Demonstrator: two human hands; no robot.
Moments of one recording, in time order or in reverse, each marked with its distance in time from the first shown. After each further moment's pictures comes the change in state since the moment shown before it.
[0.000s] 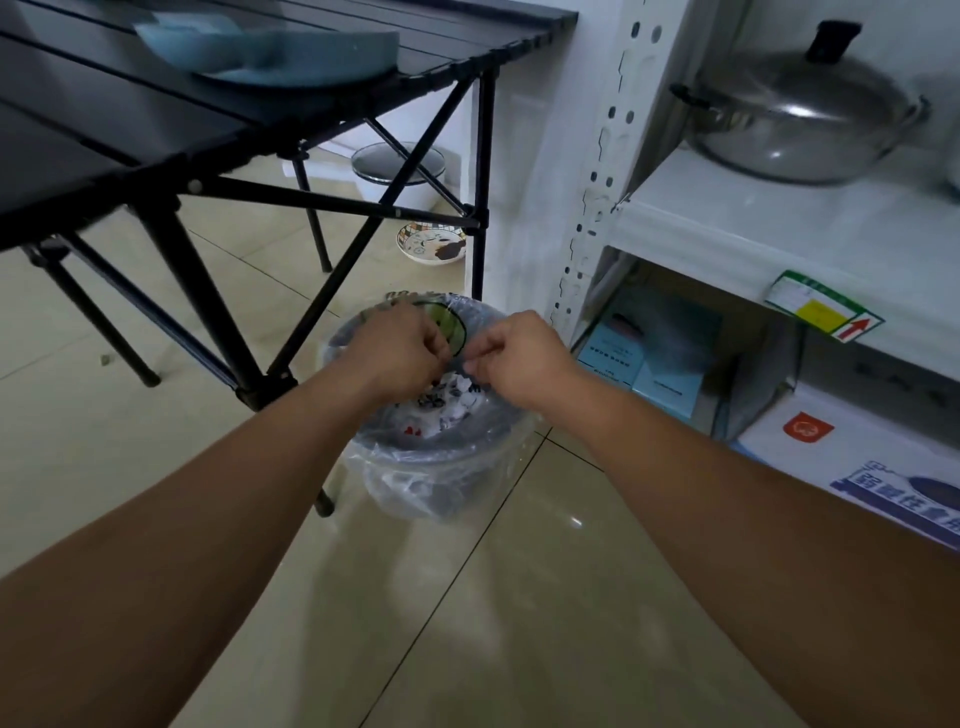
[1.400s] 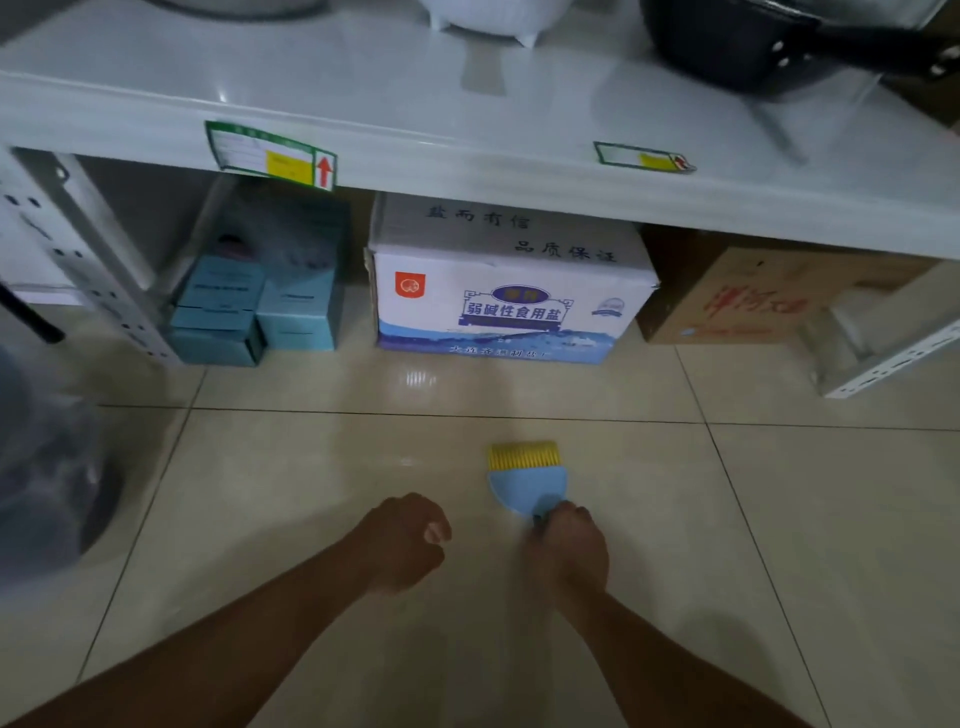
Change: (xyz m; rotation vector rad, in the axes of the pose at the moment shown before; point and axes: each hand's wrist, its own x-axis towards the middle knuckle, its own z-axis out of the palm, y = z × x) left_hand -0.151 0.163 0.327 0.149 -0.919 0.344; right_hand -0.325 0.374 -0.062 -0.282 0.459 1.058
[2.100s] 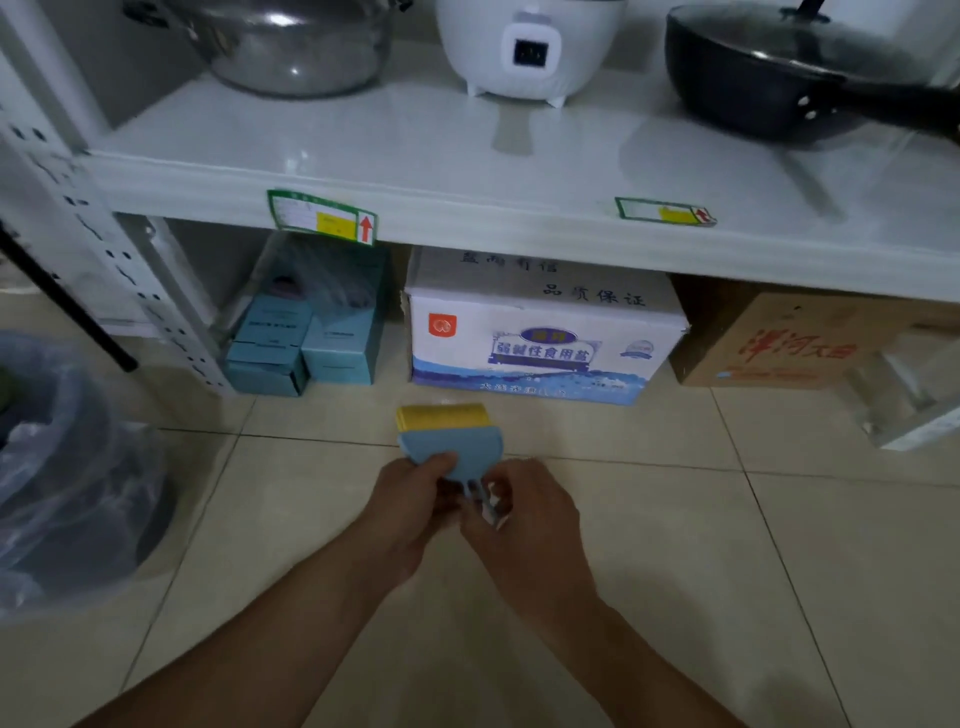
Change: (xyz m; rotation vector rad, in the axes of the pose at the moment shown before) left_hand 0.001 0.049 -0.044 -1.350 0.368 -0.156; right_hand -0.055 -0.089 -0.088 0.388 0.111 -0.642
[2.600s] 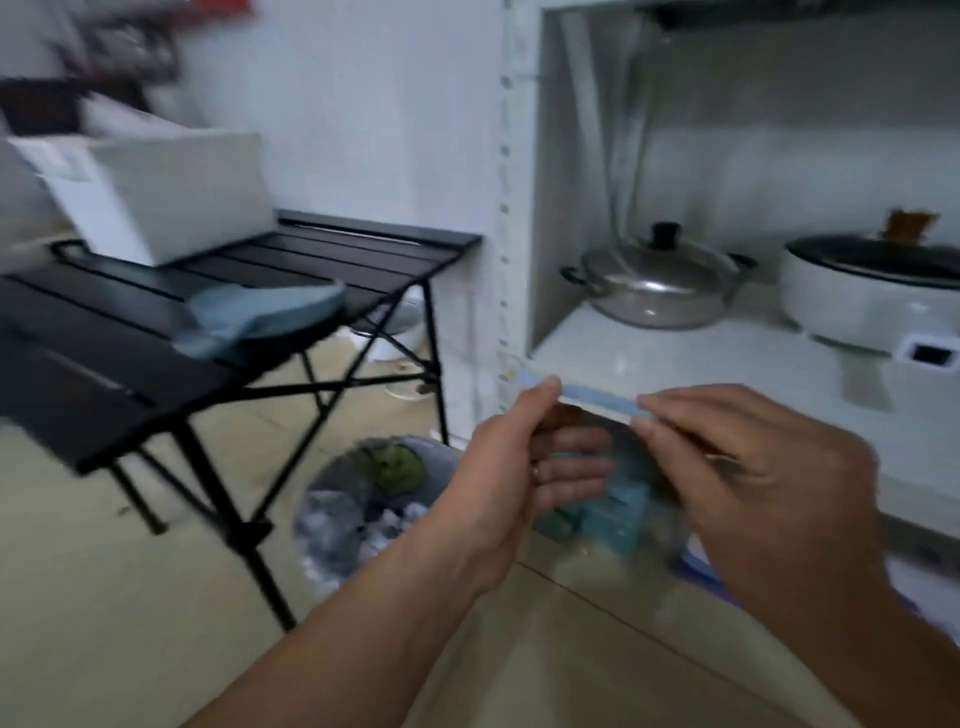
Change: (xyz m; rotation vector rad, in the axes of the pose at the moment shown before) left_hand -0.171 0.220 -0.121 -0.207 0.052 0.501; right_hand 0.056 -0.272 -0.076 0.208 0.355 -0.950
